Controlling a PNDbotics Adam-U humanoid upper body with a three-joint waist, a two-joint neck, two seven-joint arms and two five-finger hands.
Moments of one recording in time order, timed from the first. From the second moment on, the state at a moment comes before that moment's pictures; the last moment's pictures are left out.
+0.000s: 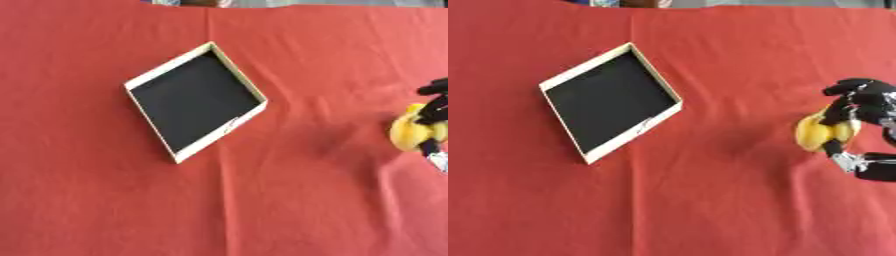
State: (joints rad) left arm -0.34 0.43 0.24 -1.98 0.00 -0.43 0.30; right arm 0.01 -0.89 -0.16 -1.80 0.53 -0.77 -0.21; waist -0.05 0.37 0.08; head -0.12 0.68
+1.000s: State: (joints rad) left arm -0.36 0.43 0.22 -1.98 0.02 -0.44 0.28; right arm -0.55 -1.02 0.08 -1.81 0.18 -0.66 0.08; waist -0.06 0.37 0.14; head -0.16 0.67
